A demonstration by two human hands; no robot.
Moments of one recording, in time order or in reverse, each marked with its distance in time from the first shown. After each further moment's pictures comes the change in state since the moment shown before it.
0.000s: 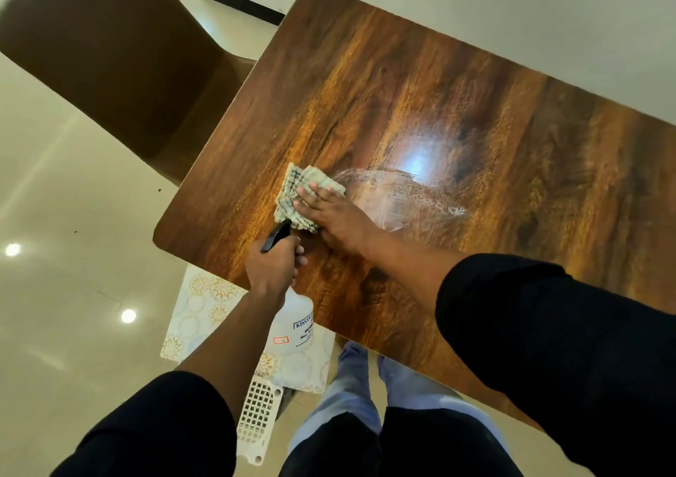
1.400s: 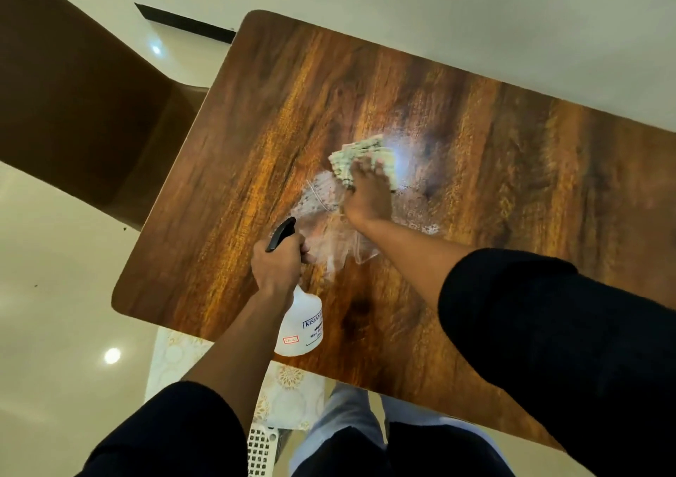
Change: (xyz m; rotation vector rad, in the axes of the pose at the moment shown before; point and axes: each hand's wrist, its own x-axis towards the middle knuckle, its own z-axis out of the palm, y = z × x) left_hand 0.026 0.051 0.073 0.032 -0.121 0.033; right_hand 0.001 0.088 -0.047 0.340 0.332 0.858
